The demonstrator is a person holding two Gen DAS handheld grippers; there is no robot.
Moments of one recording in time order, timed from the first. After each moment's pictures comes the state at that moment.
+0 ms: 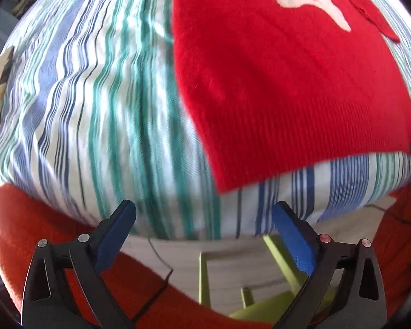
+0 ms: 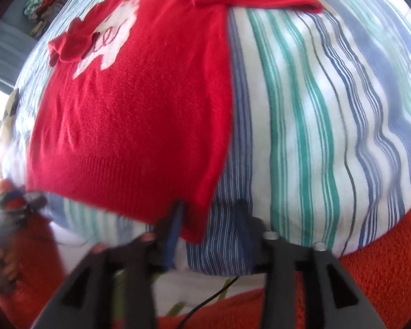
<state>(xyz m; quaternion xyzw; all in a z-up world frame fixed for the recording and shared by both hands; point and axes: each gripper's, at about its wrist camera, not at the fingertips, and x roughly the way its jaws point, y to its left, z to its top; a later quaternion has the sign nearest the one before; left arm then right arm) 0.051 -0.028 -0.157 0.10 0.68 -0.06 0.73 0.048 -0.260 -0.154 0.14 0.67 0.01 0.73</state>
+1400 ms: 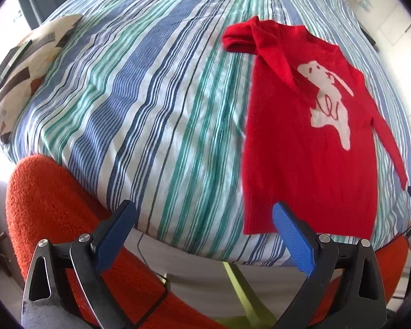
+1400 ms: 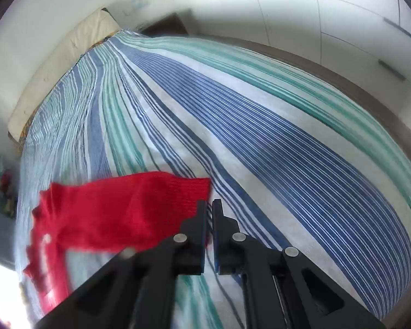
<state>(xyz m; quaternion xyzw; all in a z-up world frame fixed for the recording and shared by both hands) 0.070 0.043 -0.074 -0.07 0.60 0.02 0.80 0.064 -0.643 -0.133 0.33 0.43 -0.24 0.81</state>
